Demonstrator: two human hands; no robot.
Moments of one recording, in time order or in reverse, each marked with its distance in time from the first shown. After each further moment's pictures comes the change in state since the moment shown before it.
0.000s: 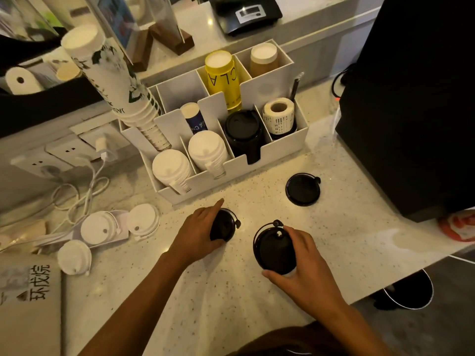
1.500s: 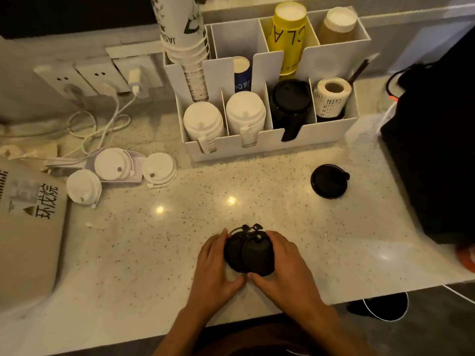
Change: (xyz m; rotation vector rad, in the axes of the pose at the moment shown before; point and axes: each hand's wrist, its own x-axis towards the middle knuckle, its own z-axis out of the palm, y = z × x) left_hand -0.126 0.047 0.130 -0.450 0.388 -0.248; right_hand -0.015 -0.003 0.056 -0.182 -0.220 -0.112
